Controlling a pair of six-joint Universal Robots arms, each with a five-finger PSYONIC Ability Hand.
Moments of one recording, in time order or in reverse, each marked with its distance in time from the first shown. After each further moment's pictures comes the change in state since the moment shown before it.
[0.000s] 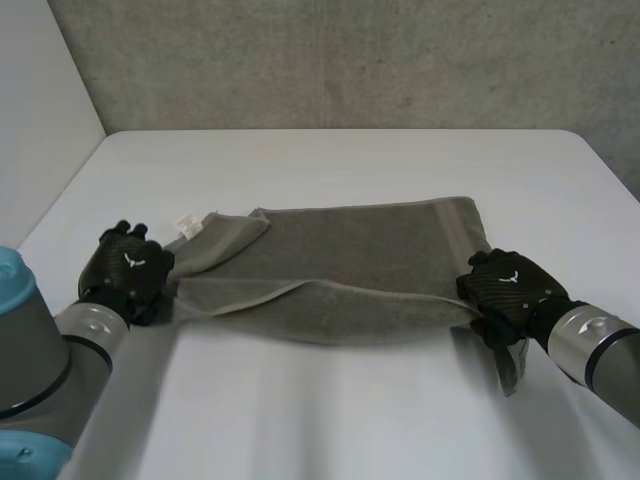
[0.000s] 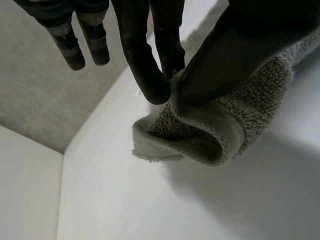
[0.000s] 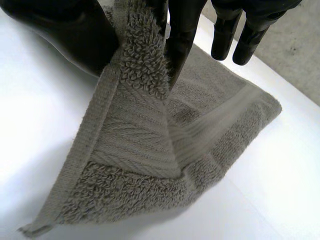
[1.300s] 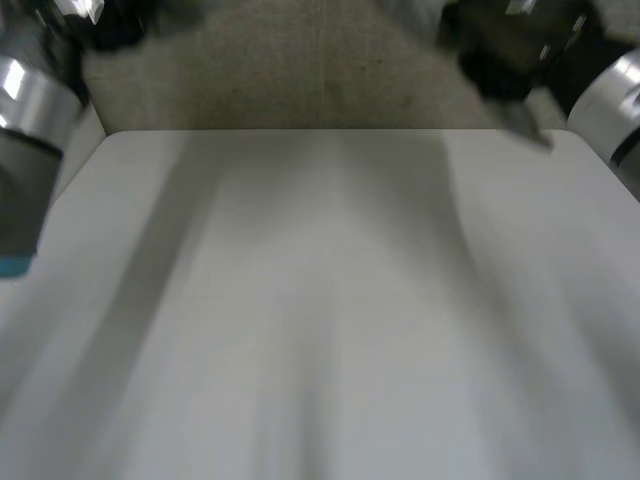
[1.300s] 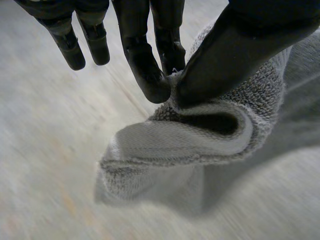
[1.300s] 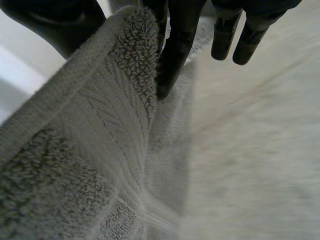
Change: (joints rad) left arm 0.041 0.079 0.409 0.381 0.308 -0.528; right arm 0.079 -0.008 -0.620 -0.146 -0.202 0.008; left_hand 0.011 0.009 0.000 0.000 0.010; right_hand 0.000 0.000 0.001 0.000 0.000
